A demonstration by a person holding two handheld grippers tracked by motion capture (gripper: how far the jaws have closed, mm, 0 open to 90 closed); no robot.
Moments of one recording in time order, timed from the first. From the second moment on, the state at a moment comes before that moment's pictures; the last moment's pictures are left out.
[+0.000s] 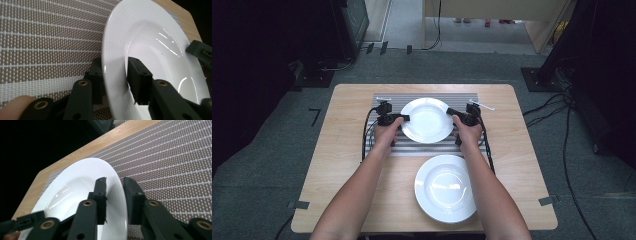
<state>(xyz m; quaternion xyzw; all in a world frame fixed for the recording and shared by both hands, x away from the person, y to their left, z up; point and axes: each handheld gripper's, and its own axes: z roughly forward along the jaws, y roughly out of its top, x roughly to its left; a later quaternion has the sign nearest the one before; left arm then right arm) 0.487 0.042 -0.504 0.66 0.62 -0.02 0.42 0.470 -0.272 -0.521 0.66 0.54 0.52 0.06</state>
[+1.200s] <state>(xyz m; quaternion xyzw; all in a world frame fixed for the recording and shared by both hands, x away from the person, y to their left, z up) 0.396 0.067 -0.448 0.73 0.52 0.10 0.43 0.379 -0.305 -0.458 0.54 0.66 0.49 0.16</state>
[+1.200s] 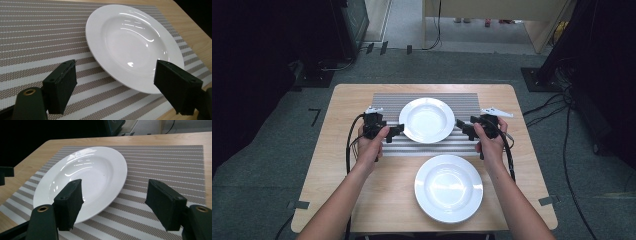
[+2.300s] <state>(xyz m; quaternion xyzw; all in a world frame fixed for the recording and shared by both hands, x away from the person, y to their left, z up) 0.312 0.135 -0.455 0.73 0.52 0.13 0.43 0.287 -0.374 -0.464 0.55 0.66 0.47 0.19</state>
